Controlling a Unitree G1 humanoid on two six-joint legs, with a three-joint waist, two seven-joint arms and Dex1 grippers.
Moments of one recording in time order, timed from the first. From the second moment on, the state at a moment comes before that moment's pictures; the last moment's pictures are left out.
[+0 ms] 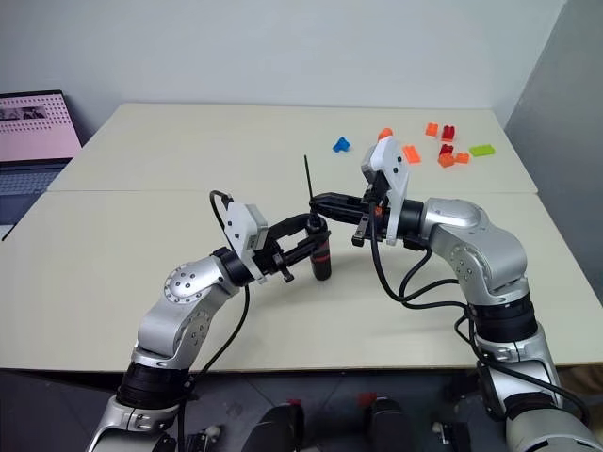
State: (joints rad) left arm -0.37 0.35 -0.10 -0.18 -0.34 0.22 -0.71; right arm -0.73 -0.45 0.10 -0.21 0.55 0.77 0.84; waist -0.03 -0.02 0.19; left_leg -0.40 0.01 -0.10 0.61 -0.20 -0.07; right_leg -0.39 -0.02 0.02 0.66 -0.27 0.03
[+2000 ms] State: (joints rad) left arm -0.91 0.50 -0.44 0.46 0.19 0.12 -1.12; right arm -0.42 -0.94 -0.11 -0.45 0.49 0.54 1.00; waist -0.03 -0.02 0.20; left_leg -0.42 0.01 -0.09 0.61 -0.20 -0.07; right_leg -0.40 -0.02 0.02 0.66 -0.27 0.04
